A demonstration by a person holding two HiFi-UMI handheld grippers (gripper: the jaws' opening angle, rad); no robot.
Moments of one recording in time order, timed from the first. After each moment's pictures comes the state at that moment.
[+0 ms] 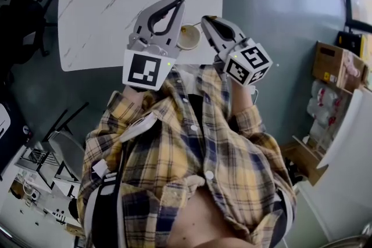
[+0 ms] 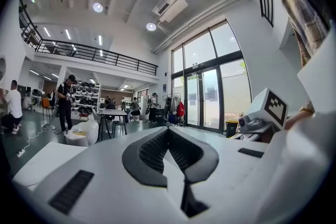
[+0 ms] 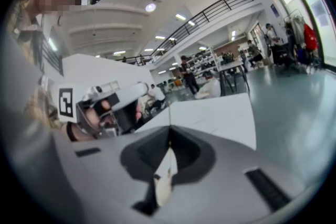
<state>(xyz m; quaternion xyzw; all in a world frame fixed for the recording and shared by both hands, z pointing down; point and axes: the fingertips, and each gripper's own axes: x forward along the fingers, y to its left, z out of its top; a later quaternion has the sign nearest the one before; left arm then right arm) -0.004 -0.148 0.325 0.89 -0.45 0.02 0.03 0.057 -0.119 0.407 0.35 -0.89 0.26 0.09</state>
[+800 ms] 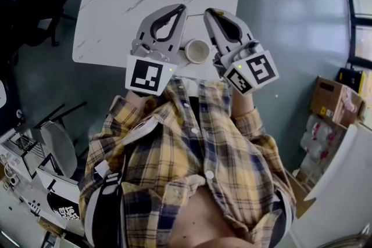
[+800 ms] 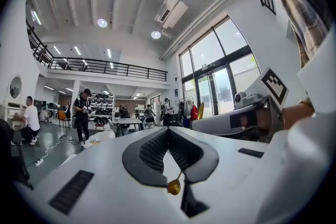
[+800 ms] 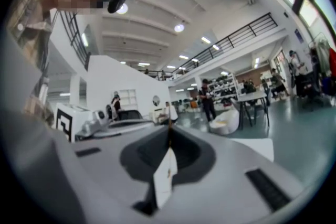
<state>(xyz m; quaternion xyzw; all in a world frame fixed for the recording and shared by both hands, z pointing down) -0.048 -0.145 0.291 0.85 -0.52 0.01 -0.02 0.001 -0.148 0.296 0.30 -0.95 0.12 0.01</state>
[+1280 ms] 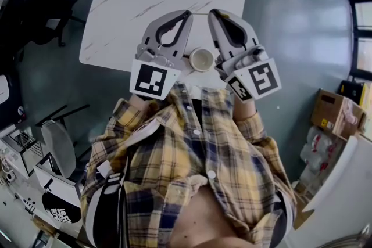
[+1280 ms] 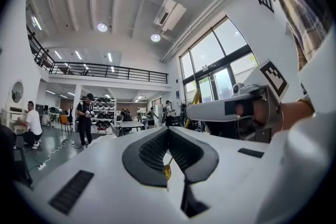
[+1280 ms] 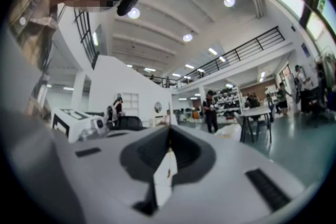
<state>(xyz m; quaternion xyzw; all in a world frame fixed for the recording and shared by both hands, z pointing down) -0.058 -0.142 0.273 0.85 -0.53 0.00 -0.03 -0.017 -0.149 0.250 0.29 -0.95 0.05 -0.02</state>
